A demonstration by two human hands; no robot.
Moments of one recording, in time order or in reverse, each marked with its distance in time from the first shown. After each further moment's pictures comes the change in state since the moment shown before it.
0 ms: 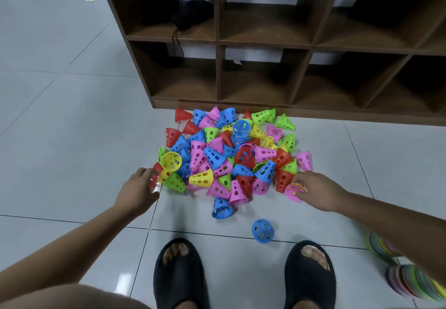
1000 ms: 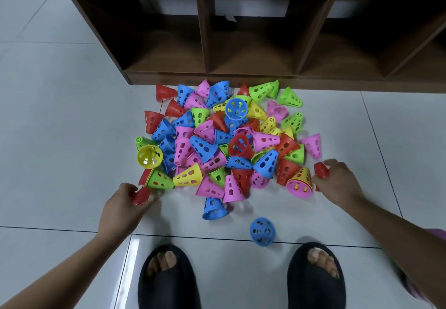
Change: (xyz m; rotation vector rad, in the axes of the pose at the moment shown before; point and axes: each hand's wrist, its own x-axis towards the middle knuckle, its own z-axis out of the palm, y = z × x) left_hand -0.002 0.011 0.051 -0.209 -0.072 -0.393; right_hand 0.063 0.064 0.059 0.343 0.229 0.555
